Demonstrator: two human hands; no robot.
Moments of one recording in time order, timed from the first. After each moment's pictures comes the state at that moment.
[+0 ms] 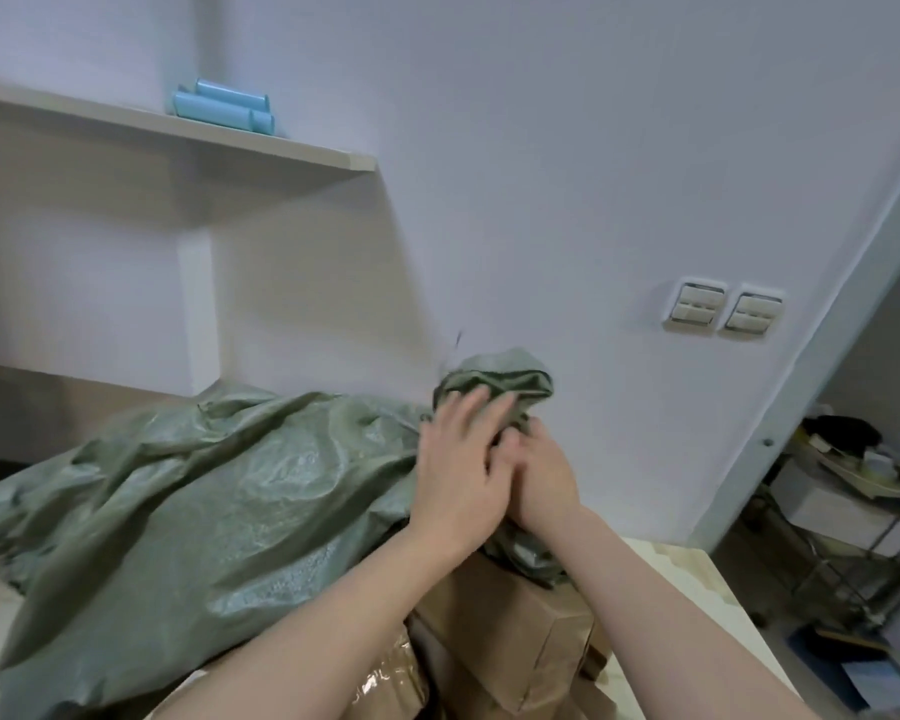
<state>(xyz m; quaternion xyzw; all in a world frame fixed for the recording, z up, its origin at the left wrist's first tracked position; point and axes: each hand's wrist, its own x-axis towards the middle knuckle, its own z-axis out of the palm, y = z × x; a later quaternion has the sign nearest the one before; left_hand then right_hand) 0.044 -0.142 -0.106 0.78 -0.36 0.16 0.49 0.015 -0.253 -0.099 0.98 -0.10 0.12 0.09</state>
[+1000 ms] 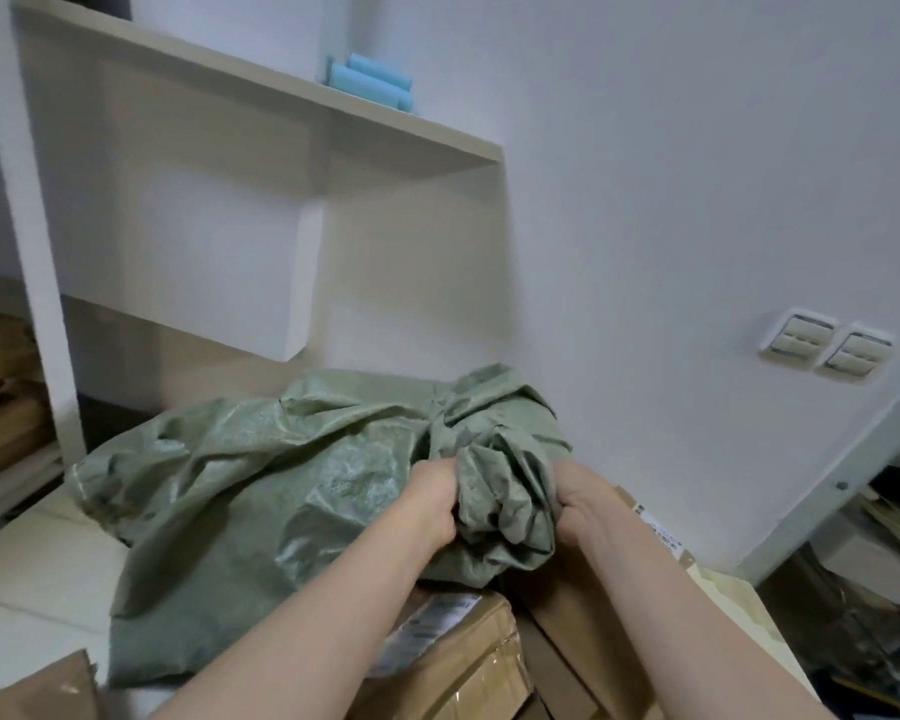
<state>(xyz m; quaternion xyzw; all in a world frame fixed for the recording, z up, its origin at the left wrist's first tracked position) 0.110 -0.034 -0.124 0.44 0.10 -0.36 0.81 0.073 -0.170 -0.117 0.58 -0.37 0.04 -0.73</state>
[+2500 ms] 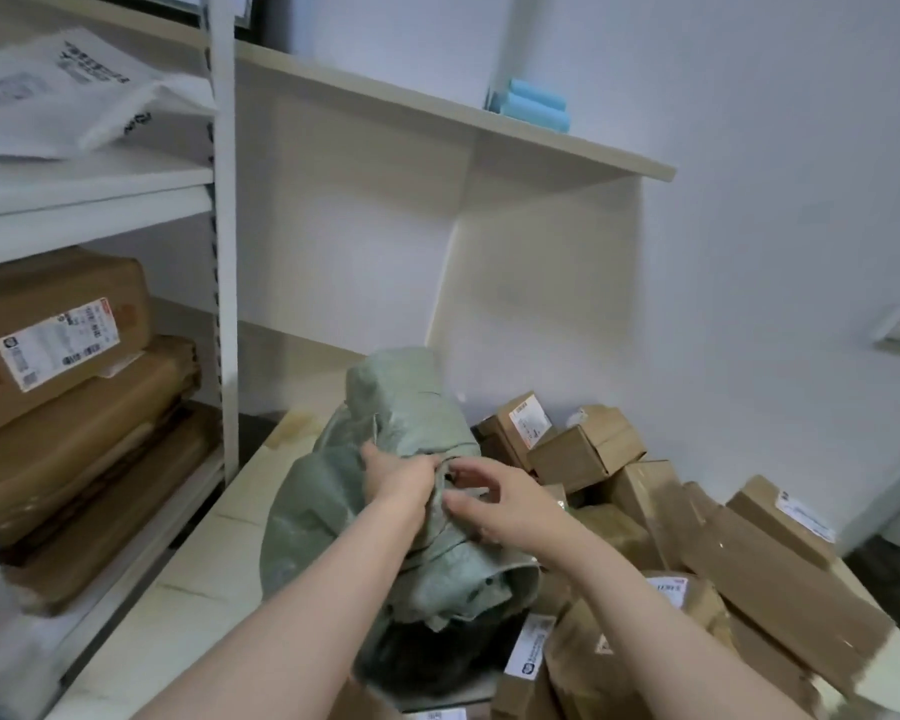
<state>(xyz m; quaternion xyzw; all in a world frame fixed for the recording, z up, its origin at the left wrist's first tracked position) 0.214 0.206 -0.175 0.65 0.17 -0.14 0.72 0.130 0.103 -0.144 0.91 -0.12 0.00 -0.39</state>
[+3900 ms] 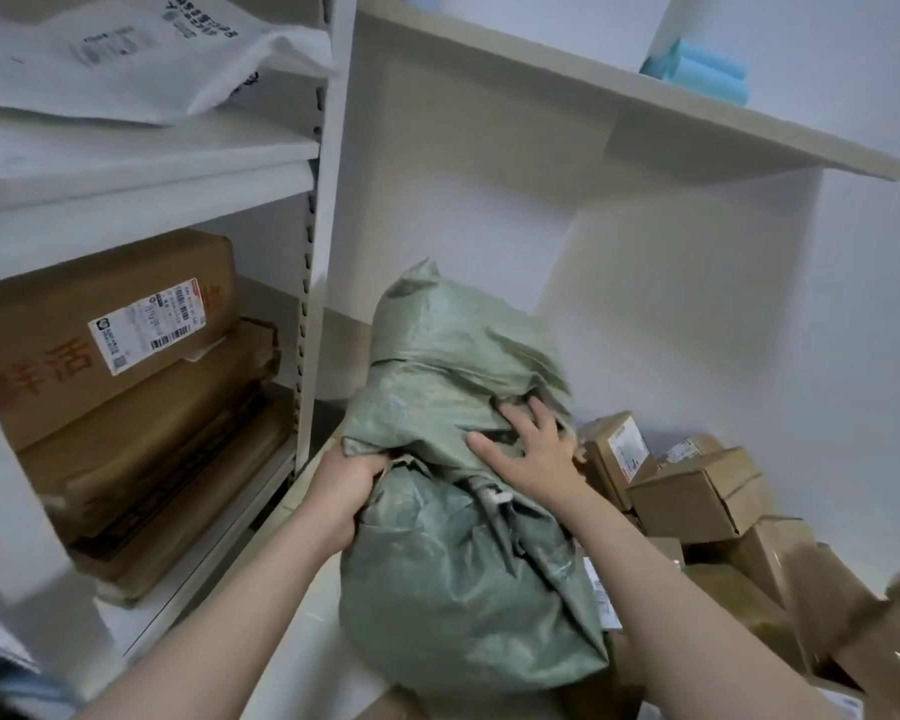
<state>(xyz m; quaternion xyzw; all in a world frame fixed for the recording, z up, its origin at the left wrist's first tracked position) 0.312 0.337 -0.218 0.61 0.08 -0.16 0.77 0.271 0.136 -0.165 0.95 -0.15 0.01 -0.29</state>
